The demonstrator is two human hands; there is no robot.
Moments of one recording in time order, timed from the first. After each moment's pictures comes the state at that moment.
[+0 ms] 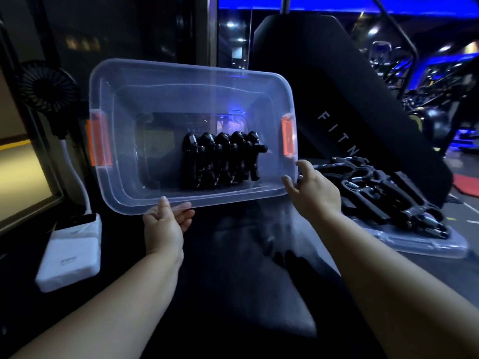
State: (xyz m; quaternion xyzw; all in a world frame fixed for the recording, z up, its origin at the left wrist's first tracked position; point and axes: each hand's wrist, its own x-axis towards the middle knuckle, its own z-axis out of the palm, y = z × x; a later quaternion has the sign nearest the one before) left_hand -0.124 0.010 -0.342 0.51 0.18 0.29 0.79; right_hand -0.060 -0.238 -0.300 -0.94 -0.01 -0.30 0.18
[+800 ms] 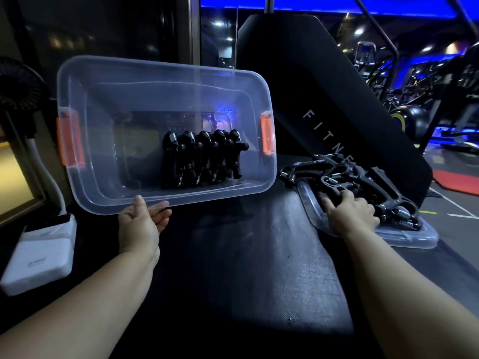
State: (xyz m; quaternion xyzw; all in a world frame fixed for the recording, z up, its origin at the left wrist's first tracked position) left_hand -0.124 0.006 -0.342 0.53 0.18 0.30 0.77; right_hand -0.071 -0.354 -0.338 -0.94 0.26 -0.17 0.17
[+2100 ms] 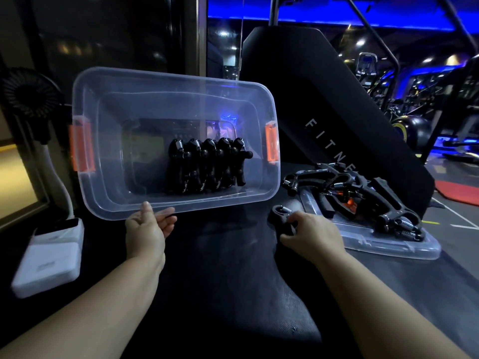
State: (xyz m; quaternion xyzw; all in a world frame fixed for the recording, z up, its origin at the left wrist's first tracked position) left_hand -0.119 0.011 -0.350 0.53 0.18 0.30 0.77; right_hand -0.119 -0.273 -0.327 -0.98 0.01 -0.18 0.10
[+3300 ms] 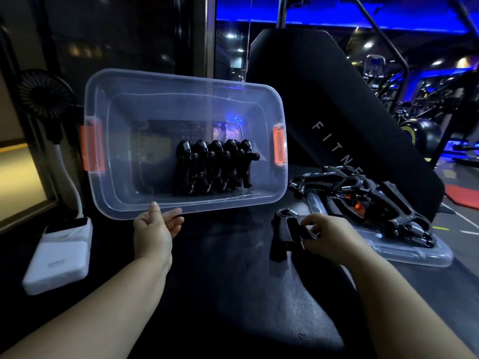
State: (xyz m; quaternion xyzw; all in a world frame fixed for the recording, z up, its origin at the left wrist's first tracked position) left_hand -0.126 0.007 -0.343 0.53 0.17 0.30 0.77; right_hand -0.117 -0.305 -0.320 -0.97 -0.05 -0.09 0.22
